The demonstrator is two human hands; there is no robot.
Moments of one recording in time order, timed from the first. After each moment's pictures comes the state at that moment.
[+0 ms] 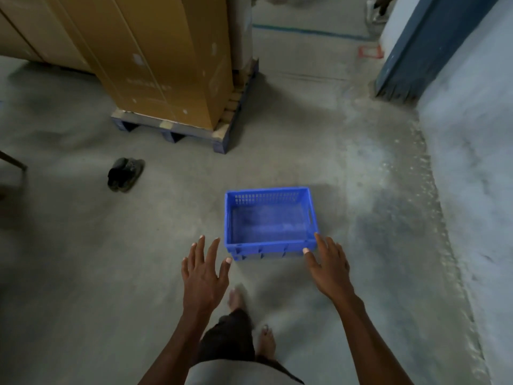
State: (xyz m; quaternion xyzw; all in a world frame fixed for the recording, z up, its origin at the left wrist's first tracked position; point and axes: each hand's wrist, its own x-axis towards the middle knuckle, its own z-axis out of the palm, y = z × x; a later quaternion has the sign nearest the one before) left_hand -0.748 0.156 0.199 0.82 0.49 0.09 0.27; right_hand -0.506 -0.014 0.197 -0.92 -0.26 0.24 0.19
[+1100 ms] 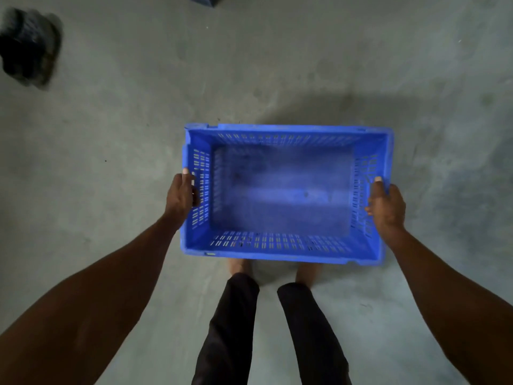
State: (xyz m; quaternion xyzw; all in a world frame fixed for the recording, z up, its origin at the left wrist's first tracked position) left_hand -0.510 0.446 -0.315 0.49 0.69 0.07 0.53; right_hand -0.163 0.177 -0.332 -0.89 0.04 0.32 0.32
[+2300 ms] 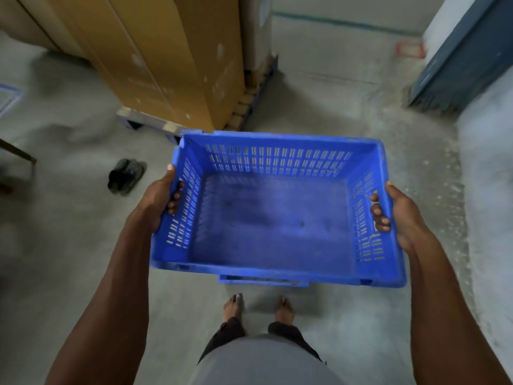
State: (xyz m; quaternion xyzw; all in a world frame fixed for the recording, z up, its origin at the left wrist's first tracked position) left_hand -0.508 0.434 0.278 0.48 0.57 0.19 0.64; right_hand -0.120 0.125 0.279 -0.69 -0.01 0.44 0.57
